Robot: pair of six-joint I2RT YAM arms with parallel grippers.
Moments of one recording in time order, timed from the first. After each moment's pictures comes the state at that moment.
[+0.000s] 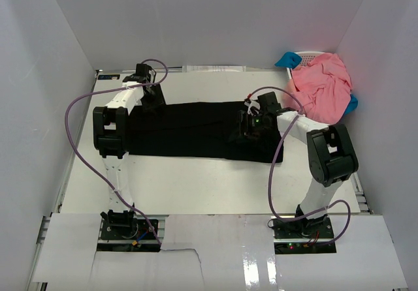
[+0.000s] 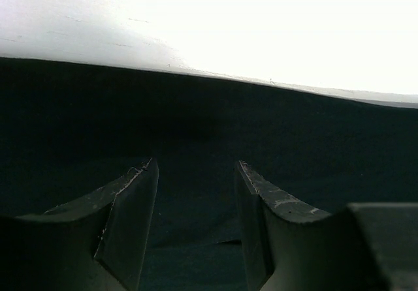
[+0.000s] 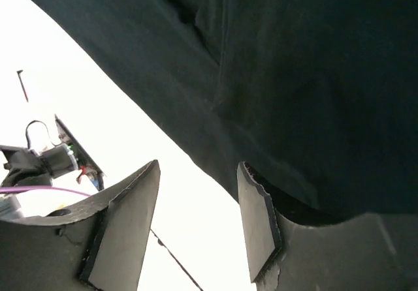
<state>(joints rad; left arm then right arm) -0.09 2.22 1.84 -0.71 0.08 -0.36 0.35 1.81 1.12 -0.32 -0.69 0.39</state>
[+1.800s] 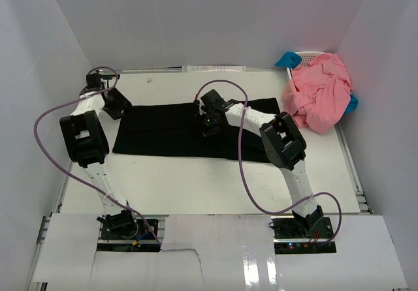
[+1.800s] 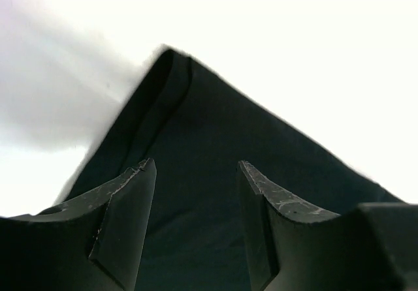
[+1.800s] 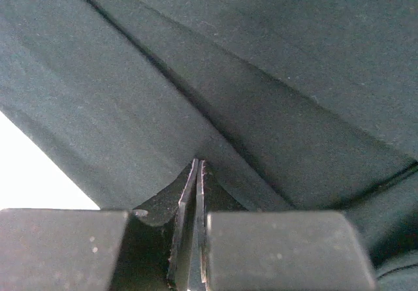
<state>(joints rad) 0.27 2.08 1.60 -0.53 0.26 -0.55 0.71 2.22 1.70 -0.50 -0.29 0.28</state>
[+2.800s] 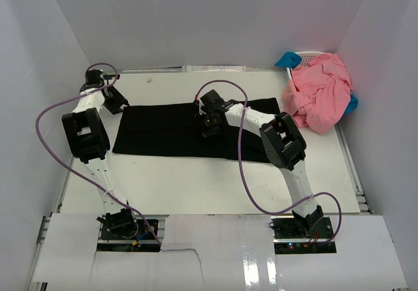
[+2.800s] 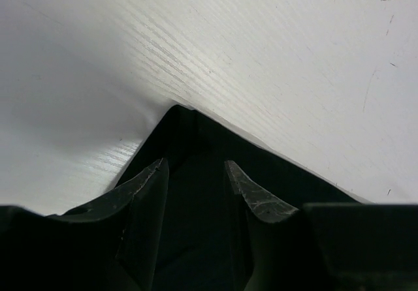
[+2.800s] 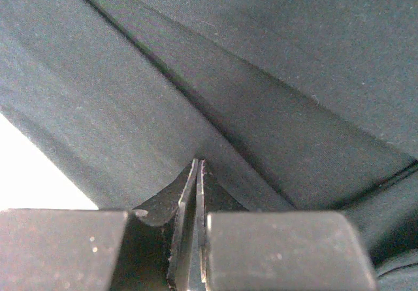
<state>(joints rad) 0.27 2.19 1.74 -0.54 0.20 -0.52 0.72 2.22 1.70 -0.49 -0.28 0.28</state>
